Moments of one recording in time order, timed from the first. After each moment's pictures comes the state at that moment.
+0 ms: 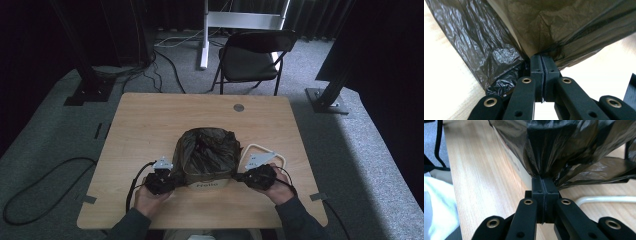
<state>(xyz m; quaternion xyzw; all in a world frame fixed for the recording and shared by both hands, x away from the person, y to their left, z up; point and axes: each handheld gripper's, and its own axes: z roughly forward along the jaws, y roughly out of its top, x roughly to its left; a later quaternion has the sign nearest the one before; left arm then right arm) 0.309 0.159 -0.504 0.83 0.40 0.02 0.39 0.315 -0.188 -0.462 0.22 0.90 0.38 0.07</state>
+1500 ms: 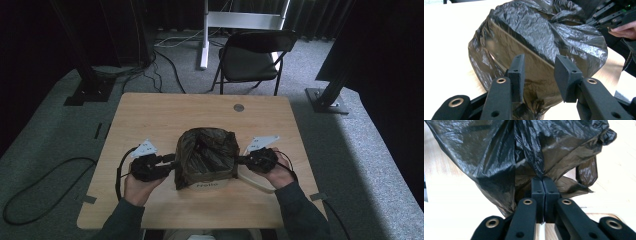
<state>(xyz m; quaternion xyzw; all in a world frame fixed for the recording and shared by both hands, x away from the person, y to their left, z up) 0.308 0.181 -0.426 0.78 0.37 0.09 0.49 0.351 -0.192 -0.436 0.24 0.89 0.38 0.11</state>
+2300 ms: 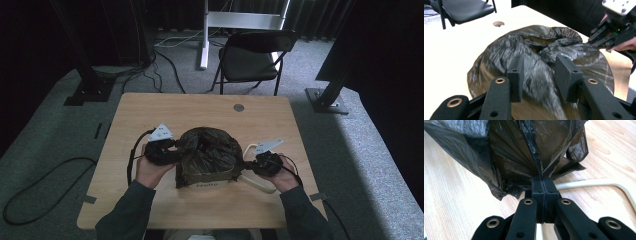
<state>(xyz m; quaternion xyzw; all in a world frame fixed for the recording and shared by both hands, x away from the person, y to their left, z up) 0.343 0.143 -0.396 0.81 0.32 0.13 0.48 0.352 -0.212 -0.462 0.28 0.89 0.35 0.08</state>
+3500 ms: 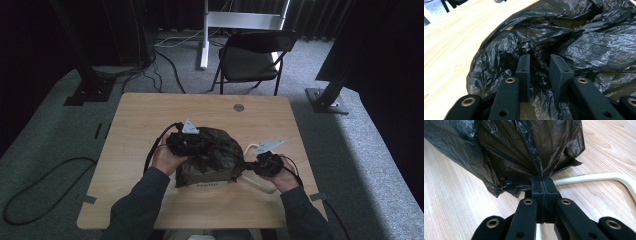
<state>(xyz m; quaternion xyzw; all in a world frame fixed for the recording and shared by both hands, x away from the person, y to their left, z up) 0.386 0.093 -0.418 0.87 0.29 0.15 0.35 0.355 -0.216 -0.468 0.29 0.89 0.35 0.08</state>
